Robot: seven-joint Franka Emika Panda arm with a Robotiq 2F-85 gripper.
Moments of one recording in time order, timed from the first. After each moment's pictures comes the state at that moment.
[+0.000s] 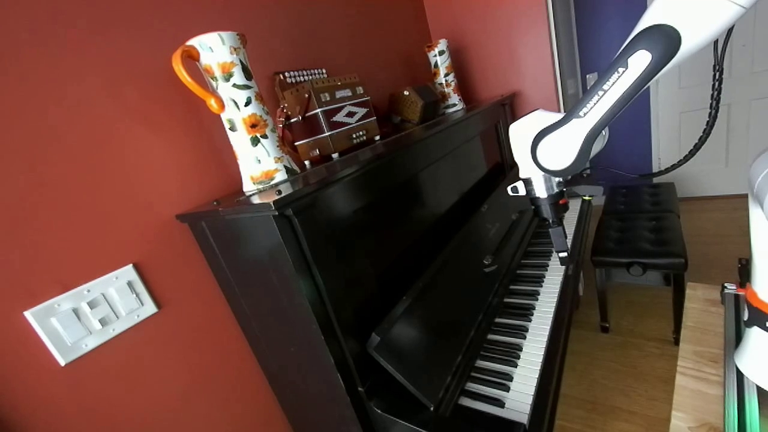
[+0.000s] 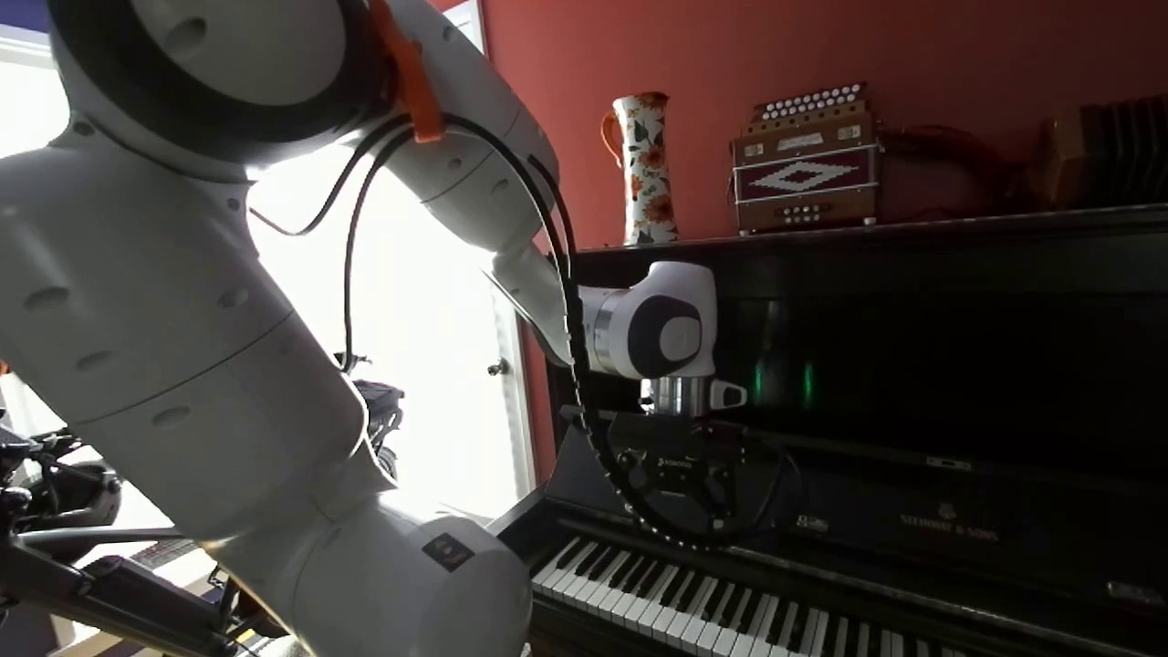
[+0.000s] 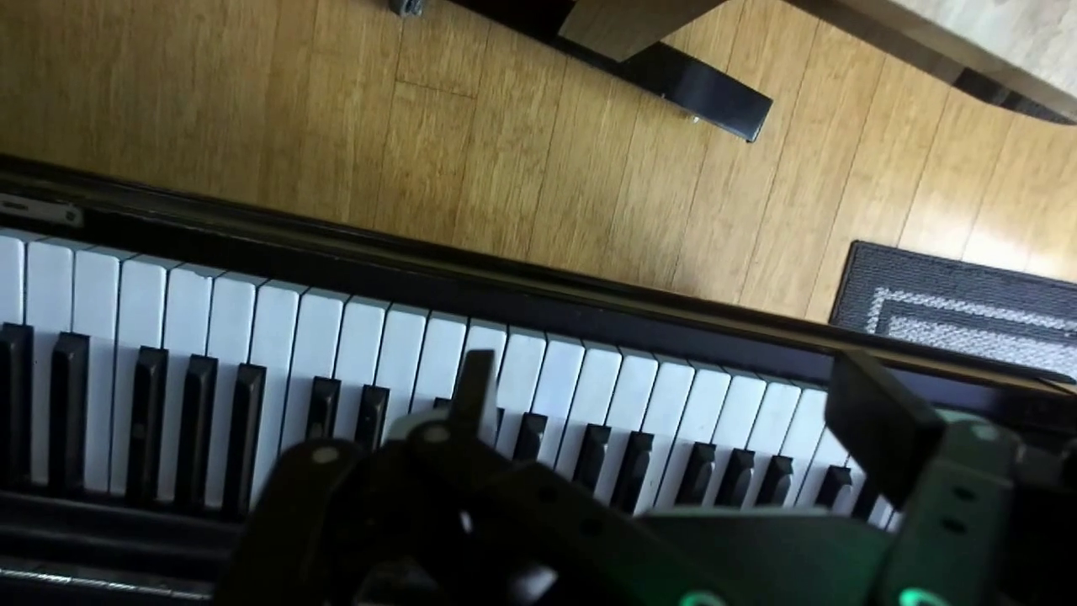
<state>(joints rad) 0.09 -0.40 -0.15 -2.72 -0.05 2.21 -0.43</state>
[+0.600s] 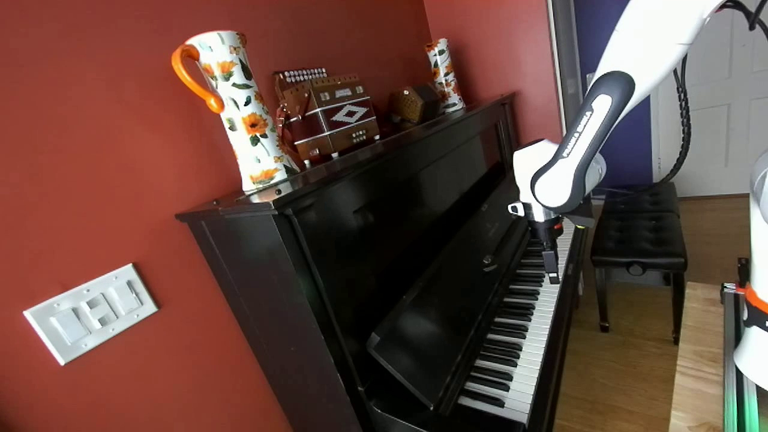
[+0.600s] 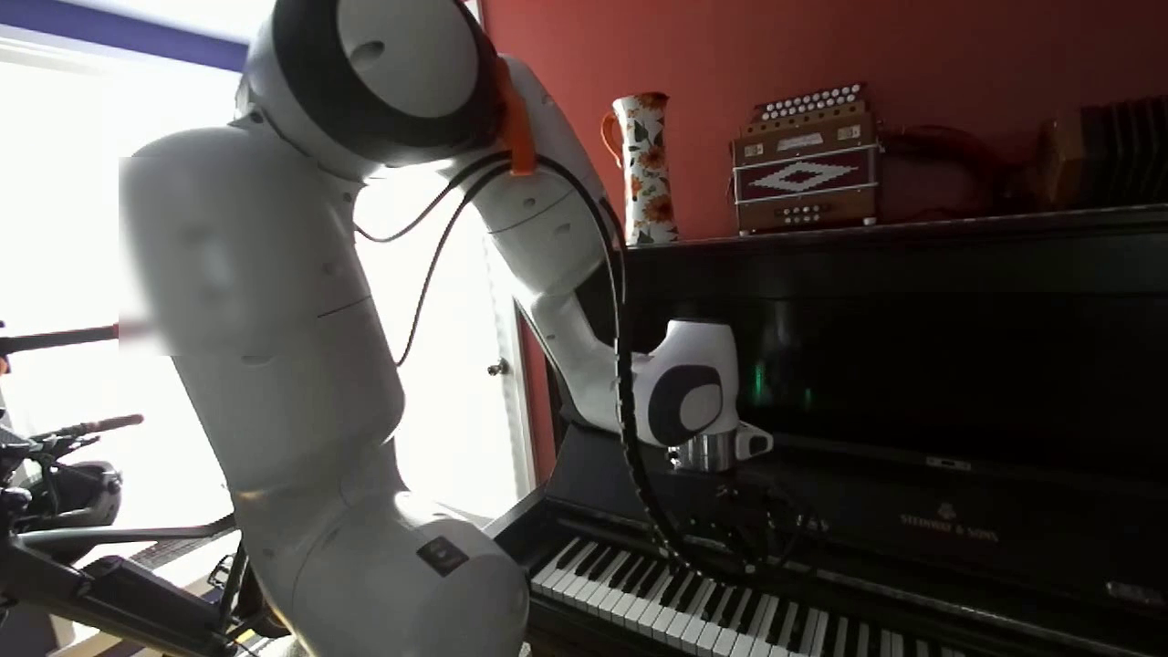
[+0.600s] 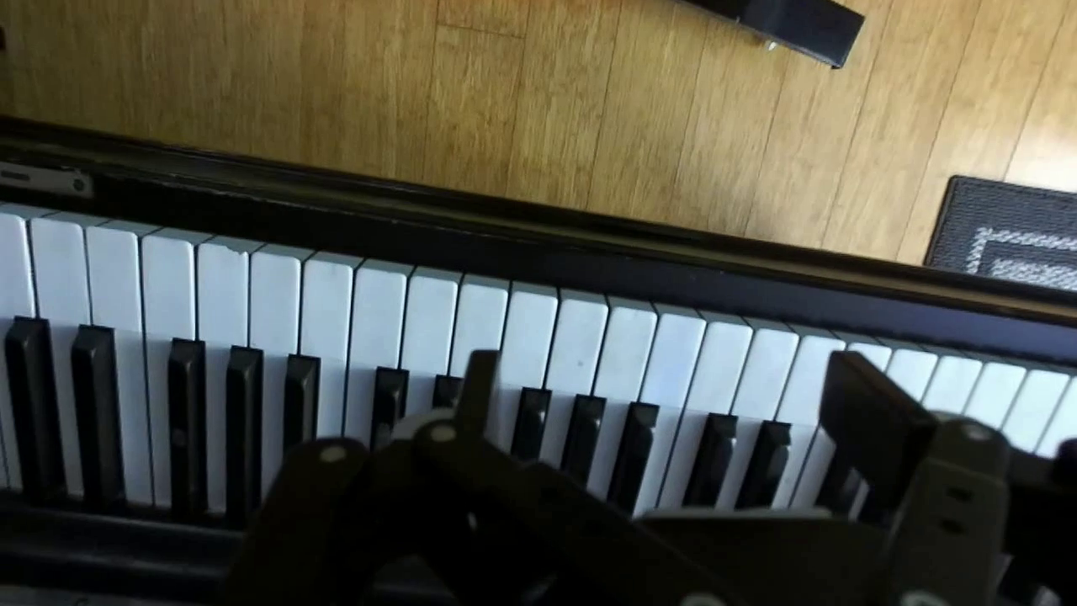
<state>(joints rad) 0.05 -0.16 -0.16 -2.74 -0.04 2.56 -0.43</state>
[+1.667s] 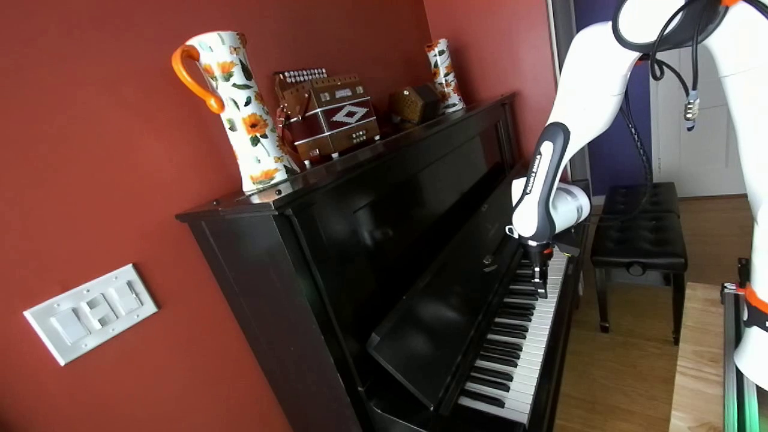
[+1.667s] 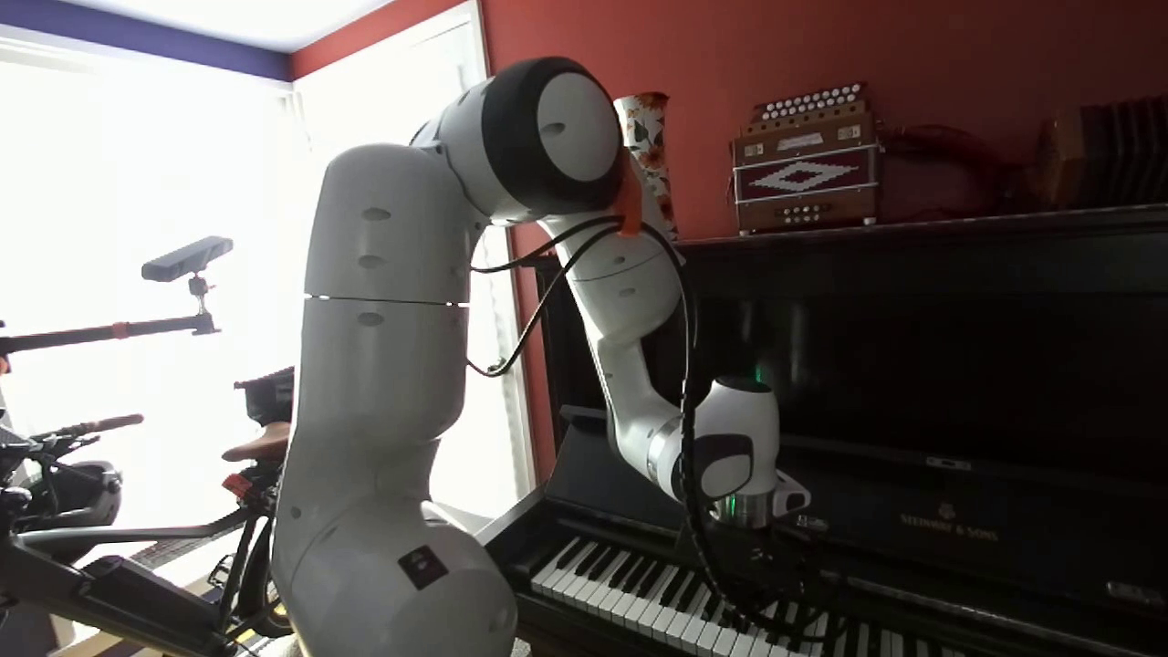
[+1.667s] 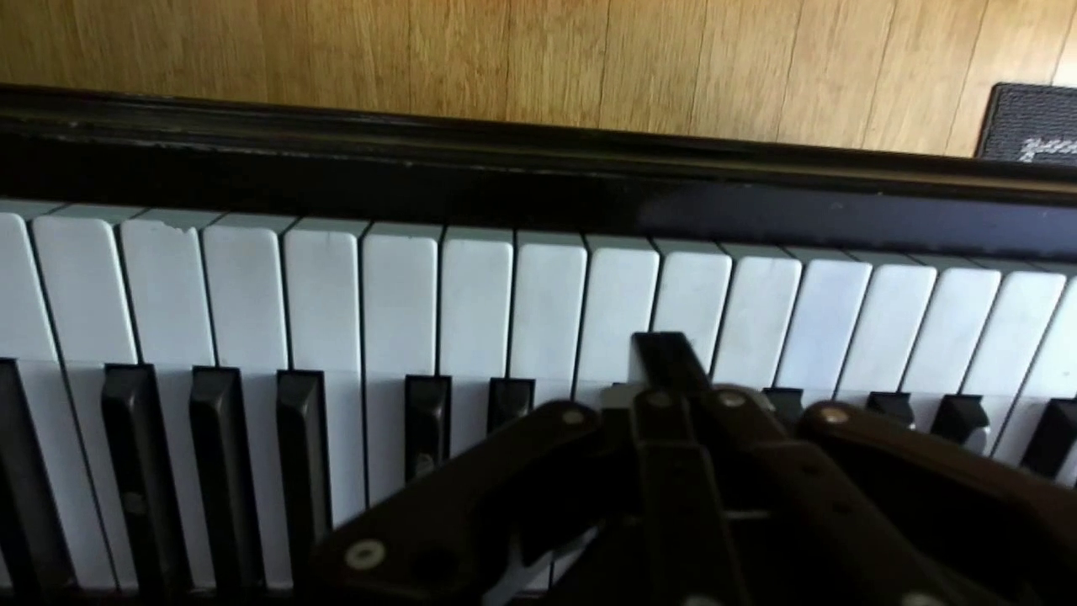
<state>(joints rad) -0.08 0.19 -0.04 -2.61 0.22 2.80 -0.60</state>
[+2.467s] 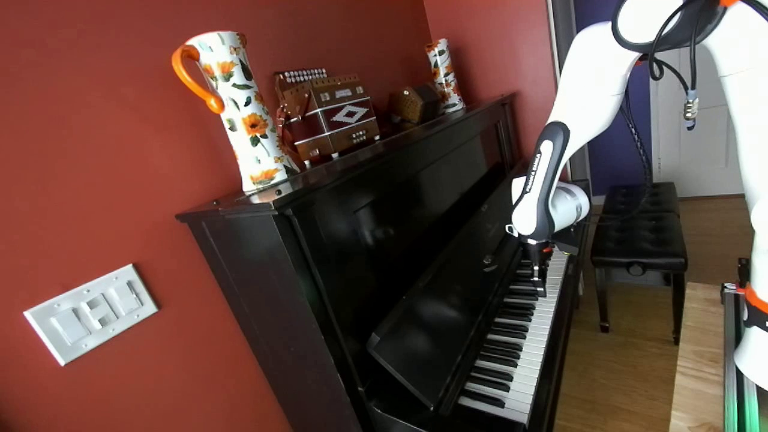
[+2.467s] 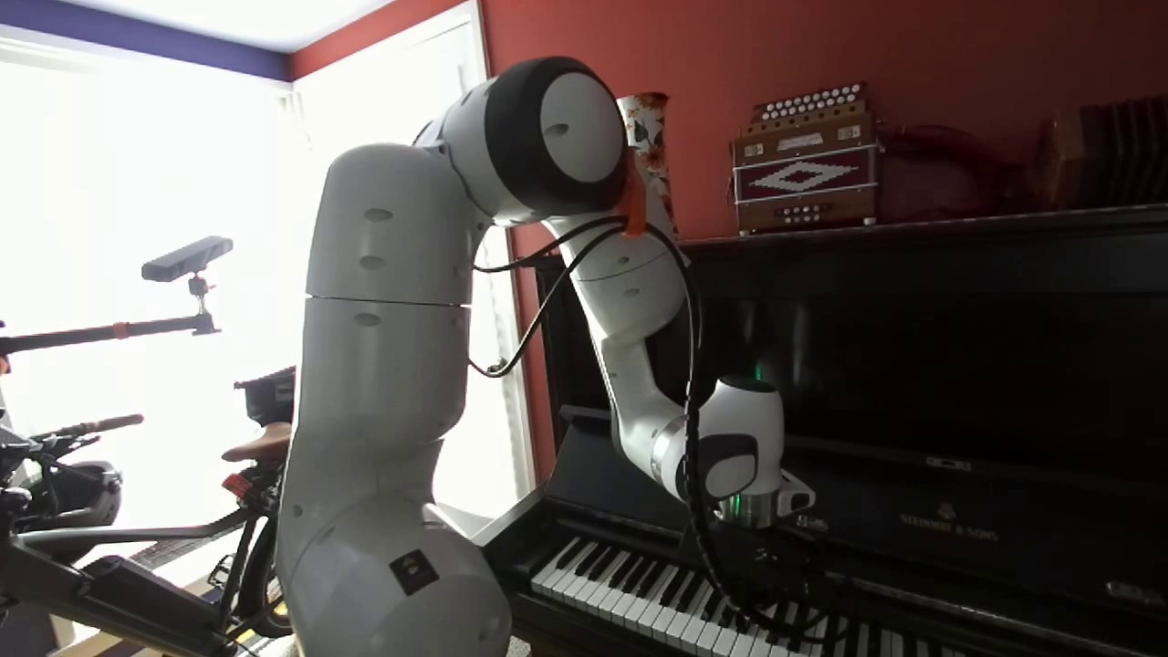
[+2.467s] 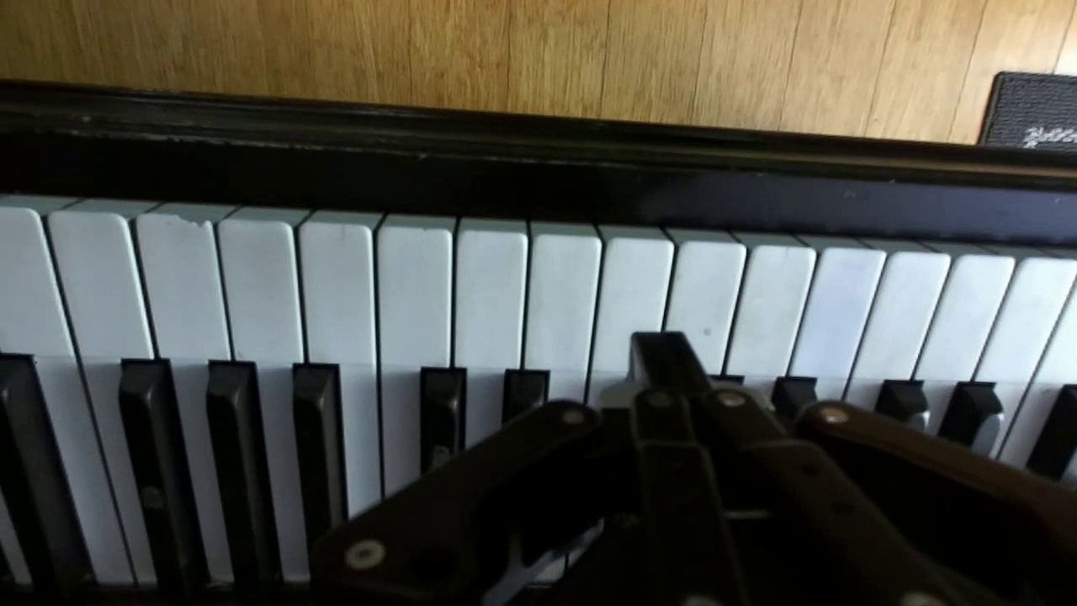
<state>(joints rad) -0.14 0.20 0.00 -2.60 0.21 2.80 -0.60</state>
